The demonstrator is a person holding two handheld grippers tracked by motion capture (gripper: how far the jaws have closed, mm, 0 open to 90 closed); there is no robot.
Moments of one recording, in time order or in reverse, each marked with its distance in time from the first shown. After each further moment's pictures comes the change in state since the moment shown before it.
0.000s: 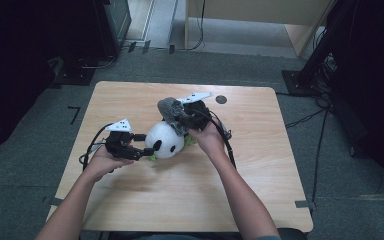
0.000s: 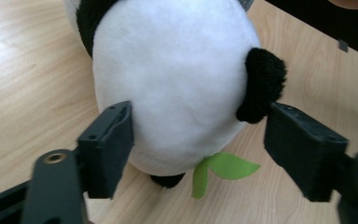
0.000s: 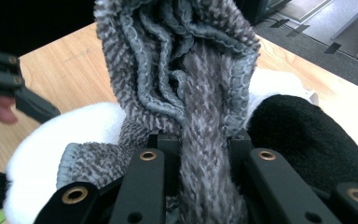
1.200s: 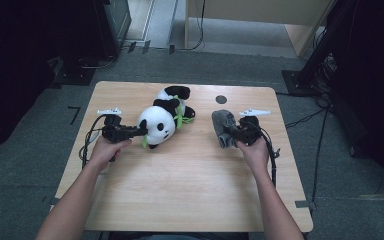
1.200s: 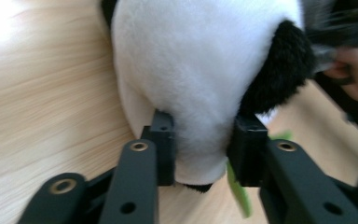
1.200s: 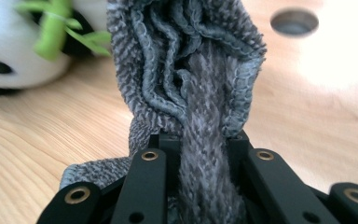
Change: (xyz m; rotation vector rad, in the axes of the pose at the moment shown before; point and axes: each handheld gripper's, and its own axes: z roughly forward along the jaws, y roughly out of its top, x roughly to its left) left arm 0.068 -0.001 0.006 -0.091 -0.061 -0.243; right arm -0.101 -0.117 -0.071 0.040 -0.122 0.282
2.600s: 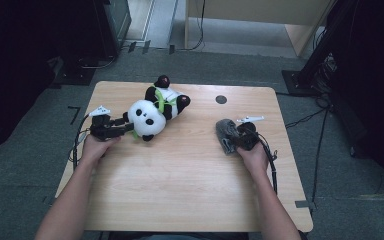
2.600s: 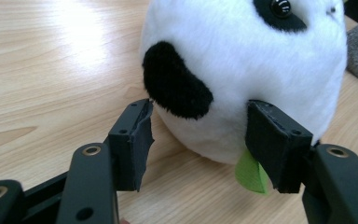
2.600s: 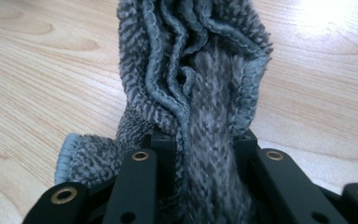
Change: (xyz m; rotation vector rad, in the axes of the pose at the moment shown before) left arm 0.038 -0.012 -0.021 -0.073 0.338 0.046; right arm -0.021 -0.029 0.033 0.115 -0.085 0.016
